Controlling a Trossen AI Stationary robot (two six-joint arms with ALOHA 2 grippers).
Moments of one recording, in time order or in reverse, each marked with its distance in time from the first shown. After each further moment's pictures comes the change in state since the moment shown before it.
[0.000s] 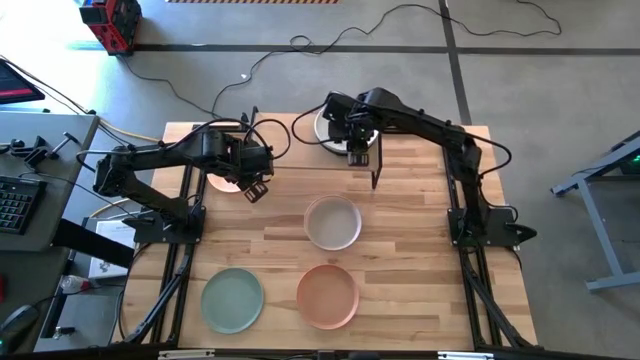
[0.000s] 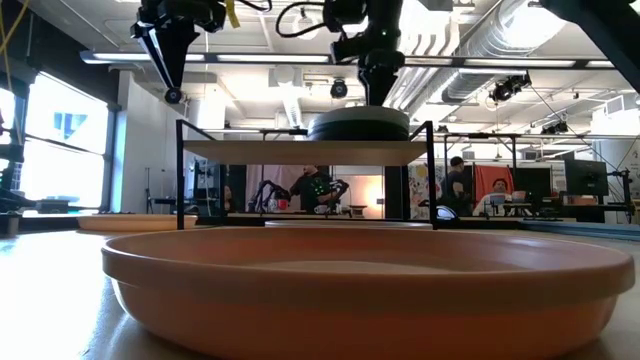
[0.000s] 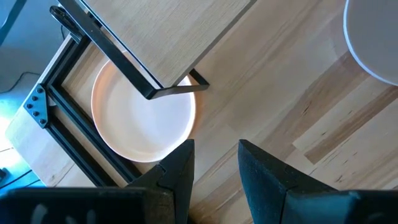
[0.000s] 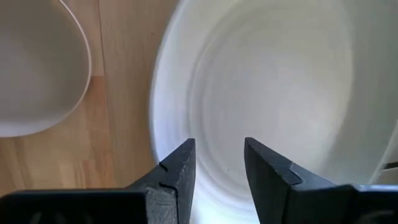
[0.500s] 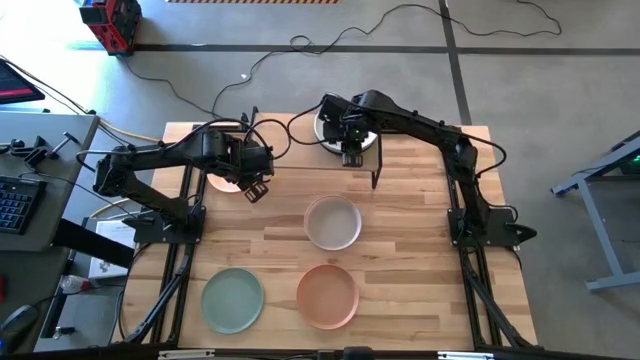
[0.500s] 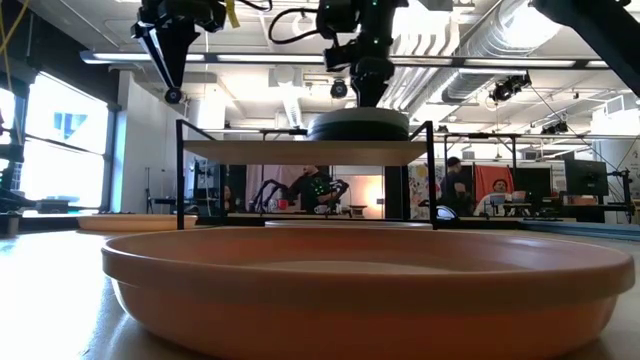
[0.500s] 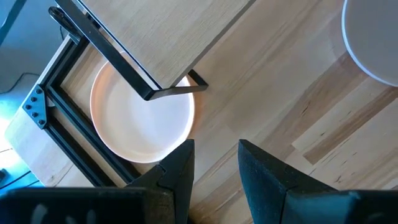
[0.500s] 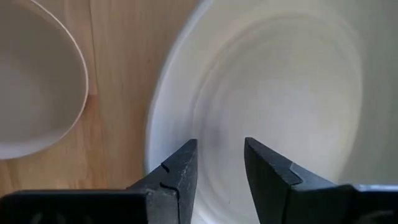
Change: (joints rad) left arm -0.002 0.000 0.000 0.004 0.000 0.000; right arm -0.005 0.035 0.000 0.059 -0.011 0.001
